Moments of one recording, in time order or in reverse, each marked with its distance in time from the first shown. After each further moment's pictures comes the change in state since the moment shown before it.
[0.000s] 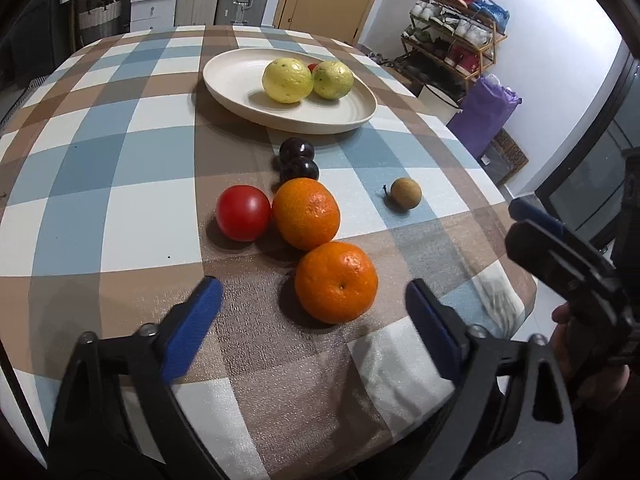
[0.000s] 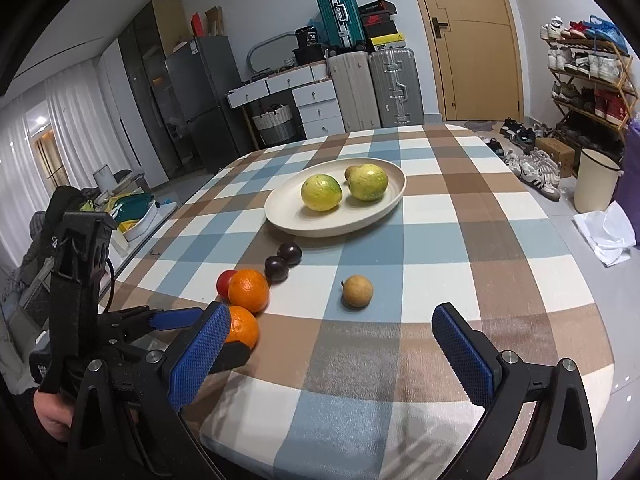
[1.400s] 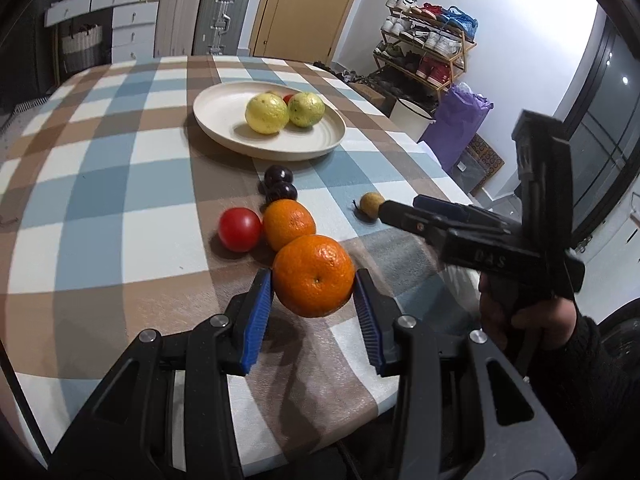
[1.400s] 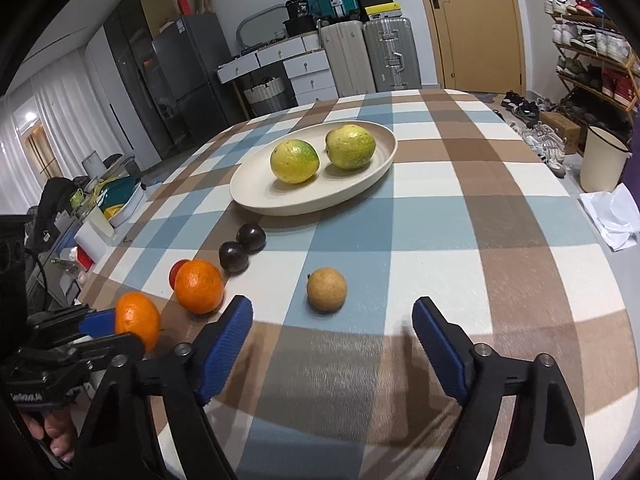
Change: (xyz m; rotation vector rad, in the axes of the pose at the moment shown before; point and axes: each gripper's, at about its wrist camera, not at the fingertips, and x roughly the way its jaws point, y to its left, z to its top) left arm -0.048 0.000 -0.011 0.078 -0.088 -0.049; right arm 0.056 -0.028 0.008 0.019 0.108 0.008
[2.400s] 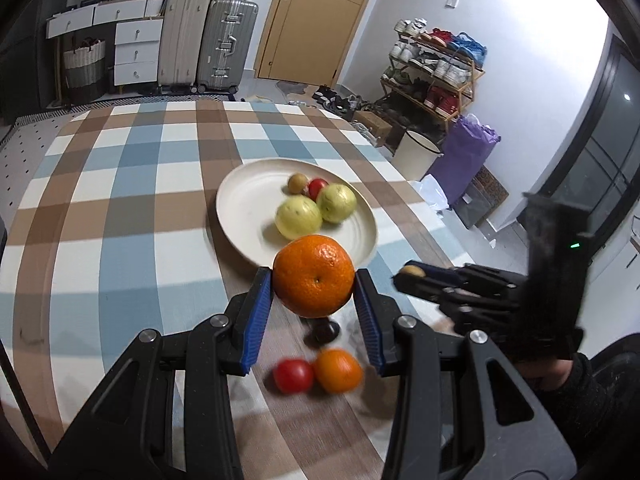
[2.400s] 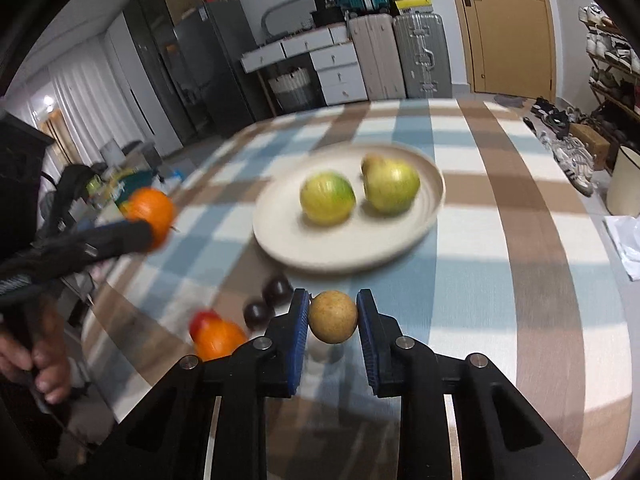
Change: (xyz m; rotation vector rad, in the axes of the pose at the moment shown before) left arm 0.002 0.043 0.125 -0.031 -0.056 -0.001; right arm 0.022 0.017 0.059 -0.057 0.034 0.081
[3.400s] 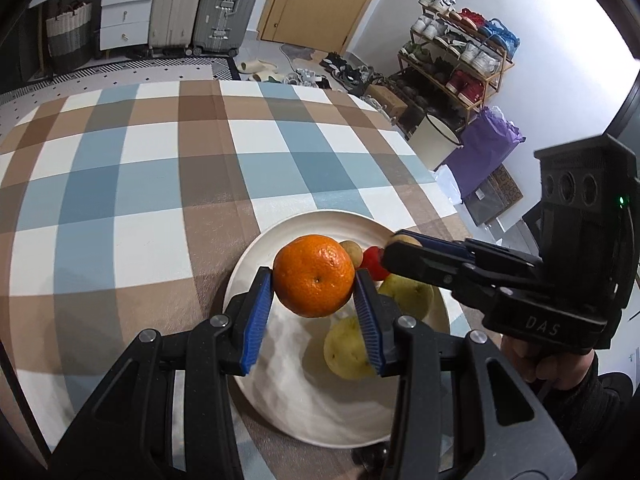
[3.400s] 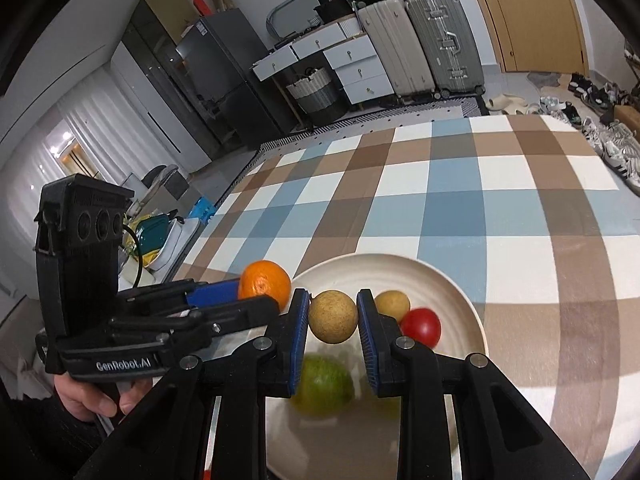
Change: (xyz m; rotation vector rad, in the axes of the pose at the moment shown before) left arm 0.173 0.068 0.124 -0.053 0.162 -0.034; right arm 0.103 -0.048 0.144 0.092 0.055 0.179
